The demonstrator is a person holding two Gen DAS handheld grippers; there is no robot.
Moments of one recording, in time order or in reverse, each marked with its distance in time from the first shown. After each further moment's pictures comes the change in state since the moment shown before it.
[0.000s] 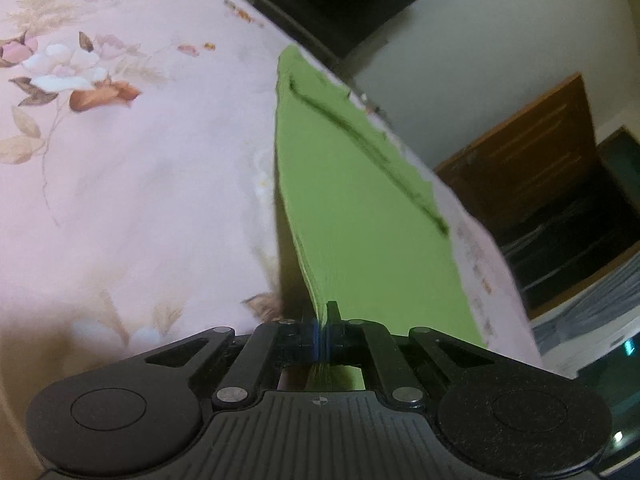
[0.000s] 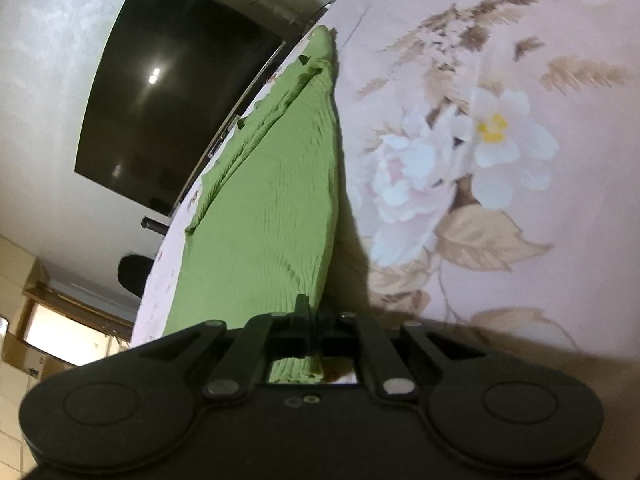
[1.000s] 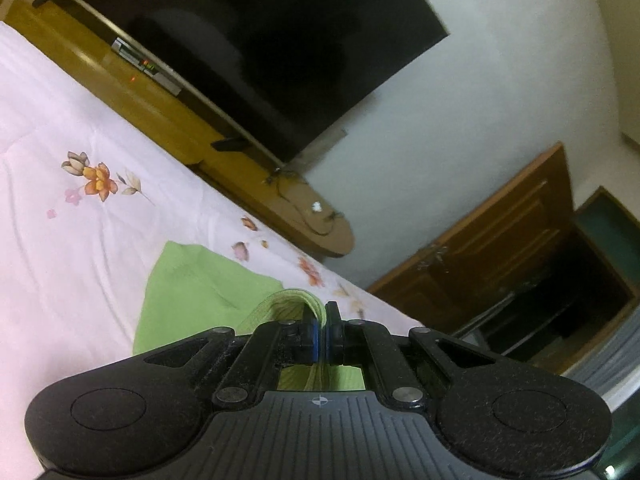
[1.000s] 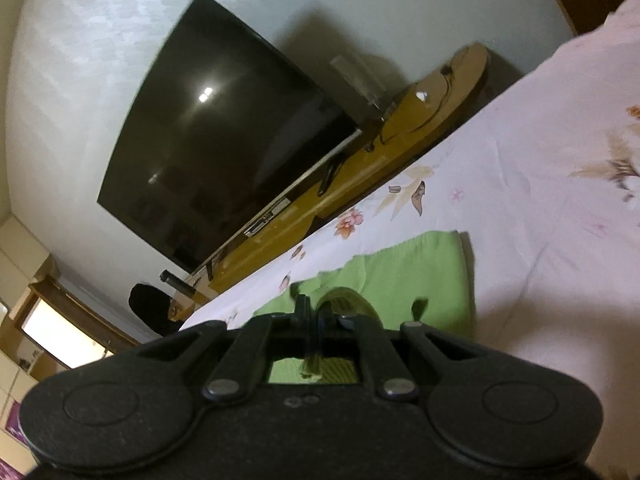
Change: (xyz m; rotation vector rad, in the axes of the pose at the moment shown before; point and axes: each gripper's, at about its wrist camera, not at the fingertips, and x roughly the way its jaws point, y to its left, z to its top) left arm 0.179 -0.072 0.291 0.027 -0.181 -0.085; right arm 0.127 0.087 0.305 -0.186 -0.100 0.091
